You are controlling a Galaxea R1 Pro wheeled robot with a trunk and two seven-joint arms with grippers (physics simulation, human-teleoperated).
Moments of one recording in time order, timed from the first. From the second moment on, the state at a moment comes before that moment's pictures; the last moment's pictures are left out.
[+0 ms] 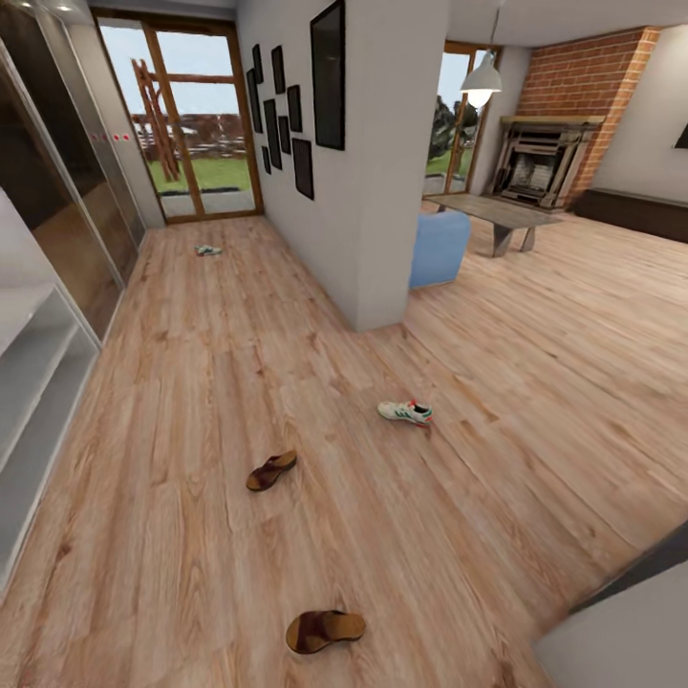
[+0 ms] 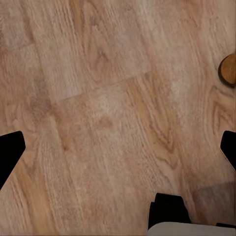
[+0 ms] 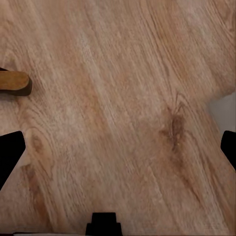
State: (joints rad) left arm -0.24 0.13 0.07 -0.25 0.04 -0.28 0.01; right arm -0.03 -0.05 0.01 -0.57 0.01 -0.33 -0.03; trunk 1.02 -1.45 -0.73
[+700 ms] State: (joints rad) left arm -0.24 0.13 0.07 -0.25 0.04 -0.28 0.01; right arm -0.03 -0.05 0.01 -0.57 0.02 -0.34 -0.03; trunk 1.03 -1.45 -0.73
